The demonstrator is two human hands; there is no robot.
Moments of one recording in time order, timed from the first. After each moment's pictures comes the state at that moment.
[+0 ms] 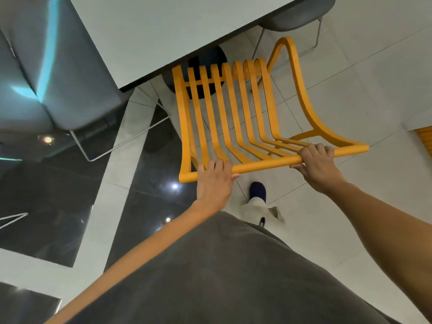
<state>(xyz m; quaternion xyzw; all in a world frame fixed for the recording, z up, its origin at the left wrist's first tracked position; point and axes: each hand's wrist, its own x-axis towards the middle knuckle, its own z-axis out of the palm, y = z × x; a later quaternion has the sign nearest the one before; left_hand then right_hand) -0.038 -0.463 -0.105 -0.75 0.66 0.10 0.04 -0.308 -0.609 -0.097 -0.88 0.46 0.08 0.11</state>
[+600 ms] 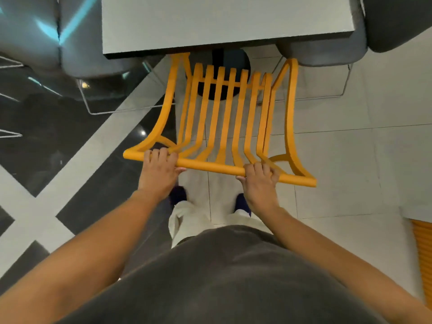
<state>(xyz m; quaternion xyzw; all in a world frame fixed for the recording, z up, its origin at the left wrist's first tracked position) -0.121 -0.513 -0.098 -0.86 0.50 0.07 0.10 -0.342 -0.682 -0.108 -0.92 0.36 0.08 0.14</state>
